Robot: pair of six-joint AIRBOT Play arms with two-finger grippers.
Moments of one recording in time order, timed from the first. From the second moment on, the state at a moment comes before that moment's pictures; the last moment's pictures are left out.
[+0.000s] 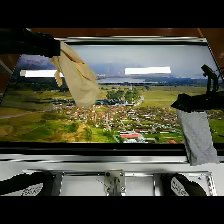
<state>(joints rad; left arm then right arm) -0.37 -1.33 1.94 1.54 -1.24 -1.52 -0.28 -1.04 1.13 -1.02 1.41 1.31</state>
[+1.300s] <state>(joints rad) -0.45 -1.49 1.54 1.22 -1.43 -1.59 -0.28 -1.05 1.05 -1.32 1.35 1.37</state>
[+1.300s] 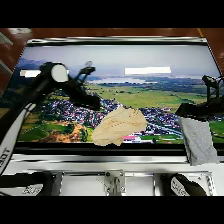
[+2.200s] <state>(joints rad) -0.44 -1.23 0.60 0.75 -0.76 -1.55 -0.28 -1.42 1.05 -1.02 1.32 1.32</state>
